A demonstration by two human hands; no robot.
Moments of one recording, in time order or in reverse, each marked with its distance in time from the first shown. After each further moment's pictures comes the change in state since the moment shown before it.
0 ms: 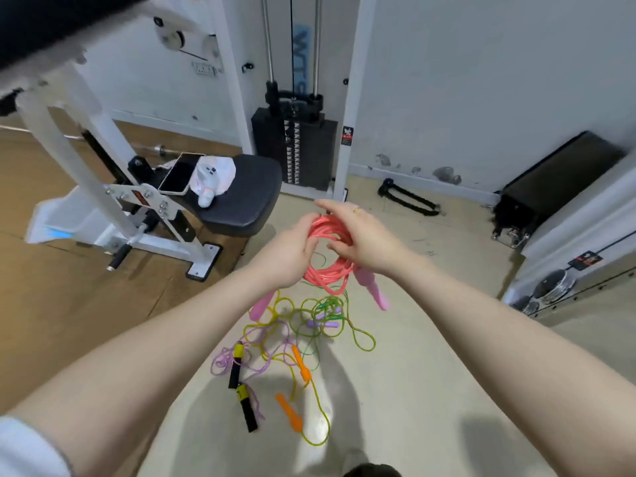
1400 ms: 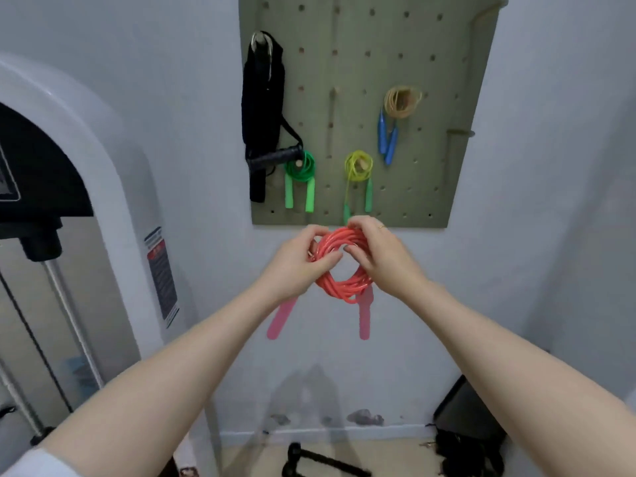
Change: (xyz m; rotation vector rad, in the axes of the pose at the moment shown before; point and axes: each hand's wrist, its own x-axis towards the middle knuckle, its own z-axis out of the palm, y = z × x) left_hand 0.715 0.381 -0.102 -0.225 0.172 0.534; right_hand 0.323 0.359 -0.597 -0.318 0.677 0.097
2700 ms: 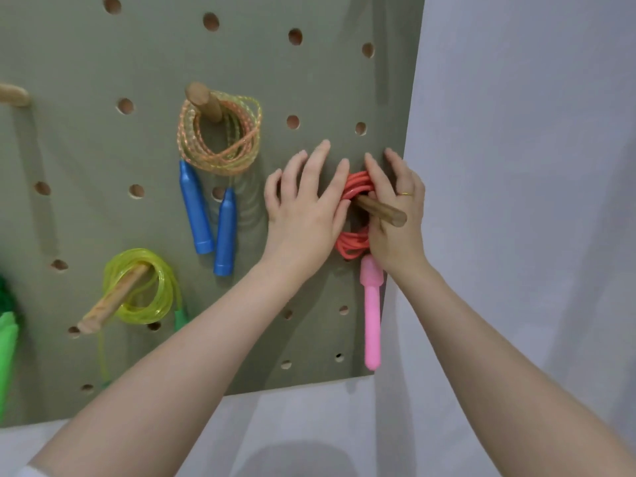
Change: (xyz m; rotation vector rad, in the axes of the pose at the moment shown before) left_hand 0.499 0.029 0.250 0.669 0.640 0.589; right_hand 0.303 0.417 -0.102 -0.172 0.615 -0.003
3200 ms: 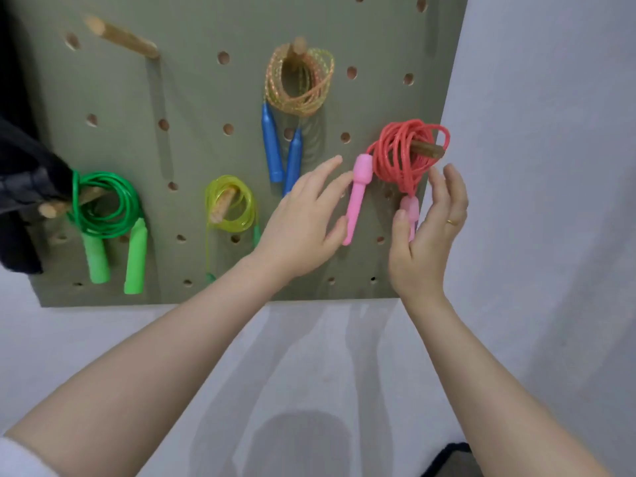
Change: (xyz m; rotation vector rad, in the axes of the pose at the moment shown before) left_hand -0.086 -0.025 -0.113 -0.335 -0.384 0.018; right_hand -0.122 -0.086 -0.026 0.266 0.263 0.102
